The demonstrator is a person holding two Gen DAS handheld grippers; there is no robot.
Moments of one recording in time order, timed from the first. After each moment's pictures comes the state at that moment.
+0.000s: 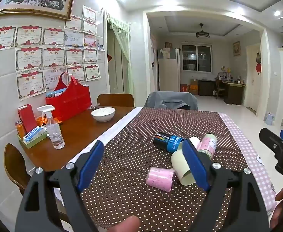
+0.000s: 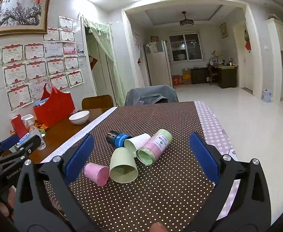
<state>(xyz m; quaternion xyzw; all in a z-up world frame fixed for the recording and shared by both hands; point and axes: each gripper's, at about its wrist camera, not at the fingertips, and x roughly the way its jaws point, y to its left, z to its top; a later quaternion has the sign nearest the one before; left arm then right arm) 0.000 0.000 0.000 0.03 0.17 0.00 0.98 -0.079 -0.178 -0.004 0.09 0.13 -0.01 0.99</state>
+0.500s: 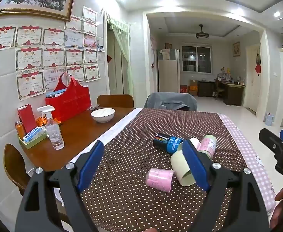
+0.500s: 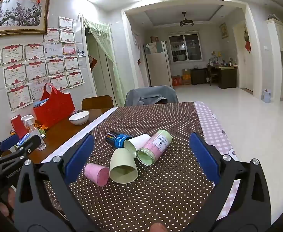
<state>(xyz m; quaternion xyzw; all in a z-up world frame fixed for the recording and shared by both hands) 0.000 -0.004 -0.001 0.03 0.17 0.00 0.99 -0.080 -0.179 -0.003 0.09 0.13 -0.02 0.99</state>
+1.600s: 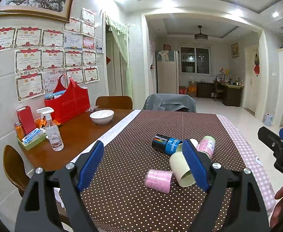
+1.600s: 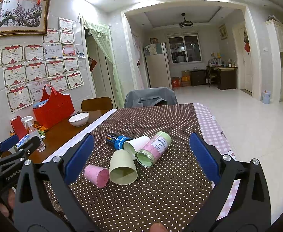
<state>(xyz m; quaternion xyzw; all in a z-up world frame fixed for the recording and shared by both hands) -0.002 -0.004 0.003 0.03 0.16 -0.01 0.99 -0.079 -0.178 -0.002 0.09 0.13 -0.02 0.99</state>
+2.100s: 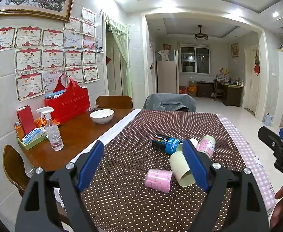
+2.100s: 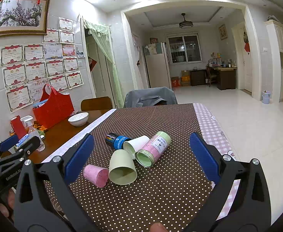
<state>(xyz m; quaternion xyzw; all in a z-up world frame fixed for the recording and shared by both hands) -0.002 -0.004 0.002 0.03 0.16 -0.01 0.99 -0.079 -0.178 -0.002 0.09 0.13 -0.01 0.99</state>
